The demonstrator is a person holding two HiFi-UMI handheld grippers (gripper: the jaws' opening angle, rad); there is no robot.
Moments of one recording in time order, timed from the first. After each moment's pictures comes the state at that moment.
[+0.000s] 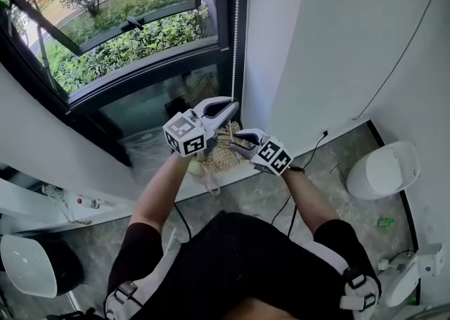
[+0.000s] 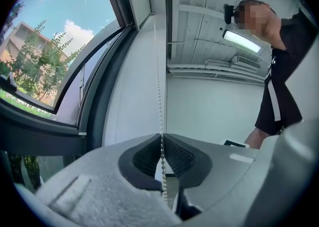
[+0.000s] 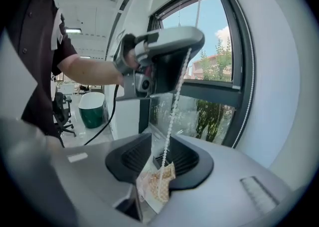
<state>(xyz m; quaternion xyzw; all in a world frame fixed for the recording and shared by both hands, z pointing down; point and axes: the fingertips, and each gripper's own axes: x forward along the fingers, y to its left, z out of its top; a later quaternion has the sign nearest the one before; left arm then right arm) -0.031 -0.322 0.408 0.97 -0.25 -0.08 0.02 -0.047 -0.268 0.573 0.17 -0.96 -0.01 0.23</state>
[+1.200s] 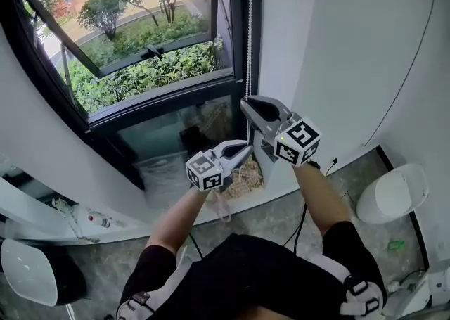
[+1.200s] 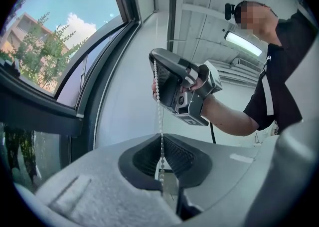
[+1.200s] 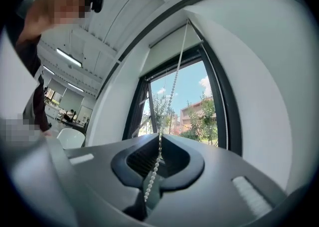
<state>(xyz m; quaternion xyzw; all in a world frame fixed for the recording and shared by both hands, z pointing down) -0.024 -0.298 0.452 0.97 -0.24 -0.07 0.05 -0.055 -0.323 0.297 0.24 -0.97 -0.07 -0.08</state>
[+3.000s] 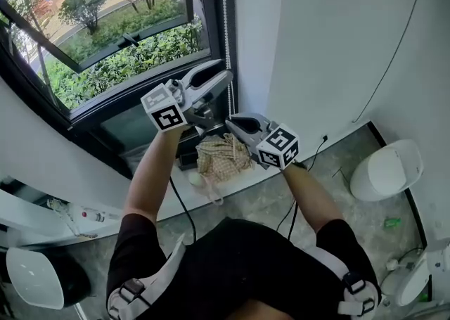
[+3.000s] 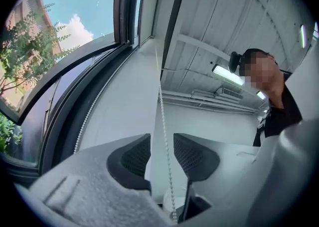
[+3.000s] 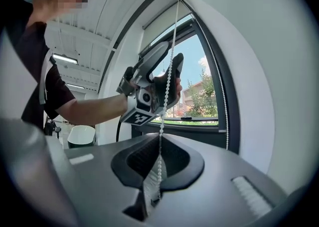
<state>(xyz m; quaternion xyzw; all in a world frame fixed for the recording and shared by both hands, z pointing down) -0.027 -0.330 0.248 0.97 -0.13 -0.21 0.02 -0.041 -0.299 0.424 0.22 -0.98 0.01 0.02</state>
